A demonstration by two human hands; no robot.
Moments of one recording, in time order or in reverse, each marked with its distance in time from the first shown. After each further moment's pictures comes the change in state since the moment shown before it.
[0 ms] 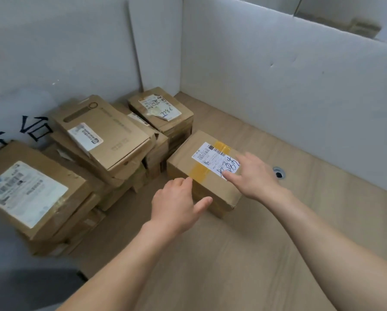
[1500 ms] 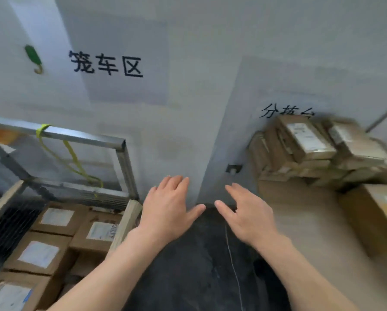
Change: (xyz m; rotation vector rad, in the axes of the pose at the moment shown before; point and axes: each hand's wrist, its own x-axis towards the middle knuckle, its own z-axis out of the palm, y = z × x) left_hand -0.543 -0.193 -0.013 -0.031 0.518 -0.749; right_hand -0.422 -0.309 0.112 -0.078 -0.216 -0.968
